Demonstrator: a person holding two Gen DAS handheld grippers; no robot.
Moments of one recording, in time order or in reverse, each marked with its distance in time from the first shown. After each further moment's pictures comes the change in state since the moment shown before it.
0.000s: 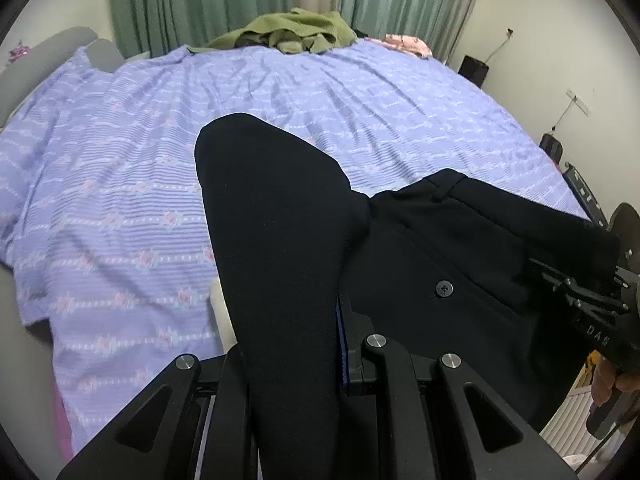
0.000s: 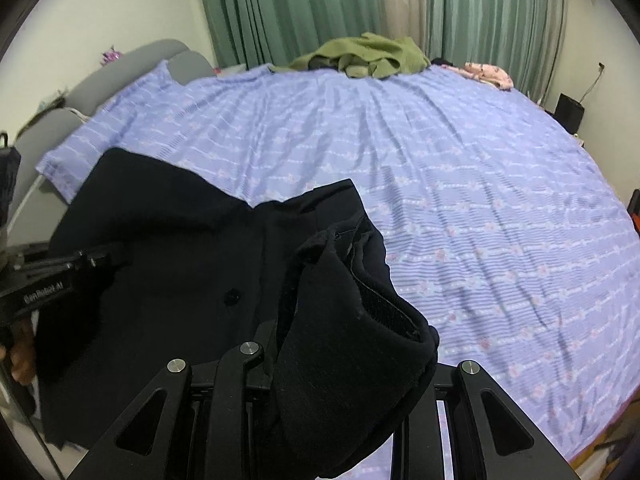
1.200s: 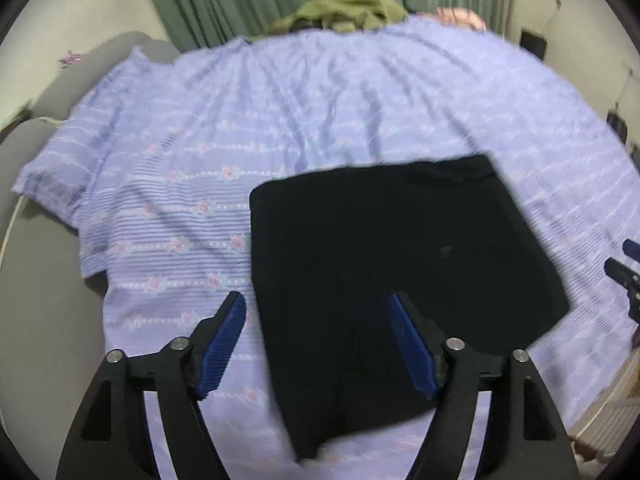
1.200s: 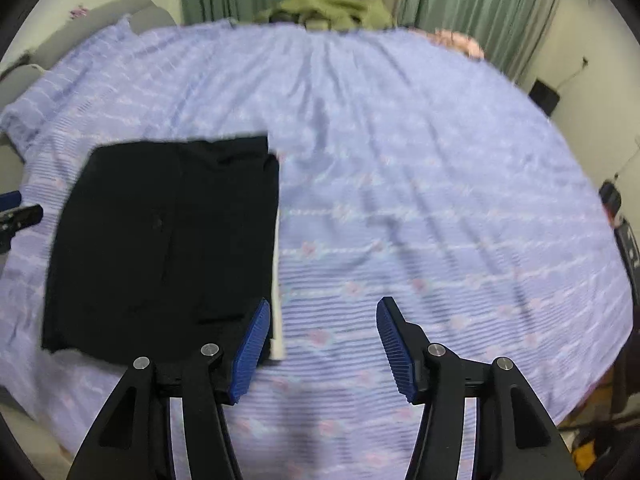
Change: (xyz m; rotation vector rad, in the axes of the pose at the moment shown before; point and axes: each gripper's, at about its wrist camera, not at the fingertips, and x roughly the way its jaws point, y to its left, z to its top) left arm -0.026 -0.054 -0.059 -0.039 0.008 0.324; right arm 0.006 -0.071 -0.072 -0.038 0.095 -0.143
